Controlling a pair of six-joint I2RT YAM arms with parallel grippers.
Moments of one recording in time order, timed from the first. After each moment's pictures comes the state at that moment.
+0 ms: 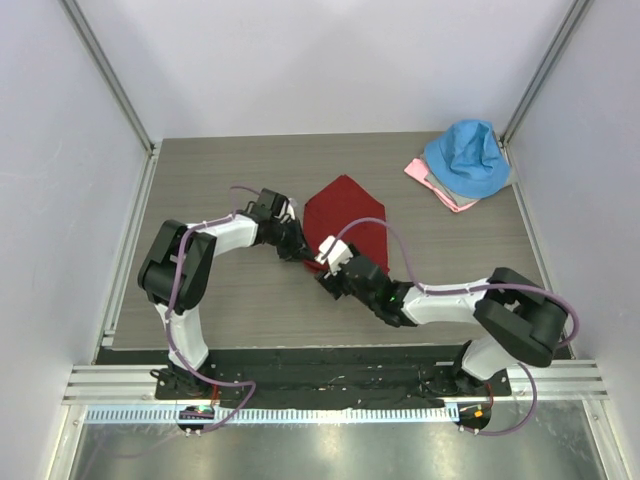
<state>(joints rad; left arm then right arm) -0.43 1.88 1.10 -0.24 0.51 -0.72 0.95 1.49 0.57 0.48 0.31 -0.13</state>
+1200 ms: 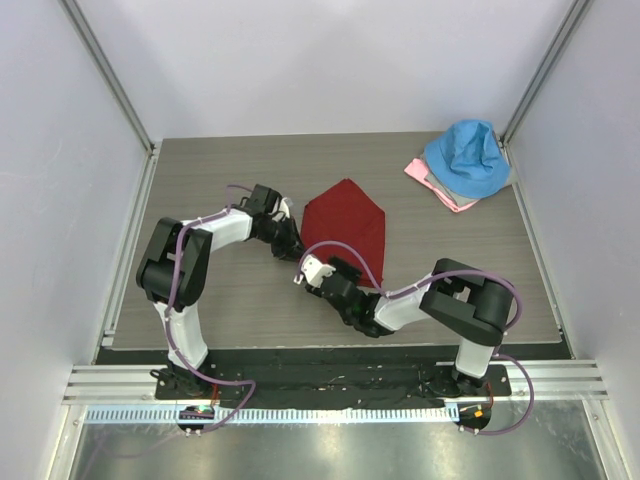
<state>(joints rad) -0.37 1.90 1.14 -0.36 0.60 -0.65 1.09 1.78 0.63 0.64 0.67 -0.35</state>
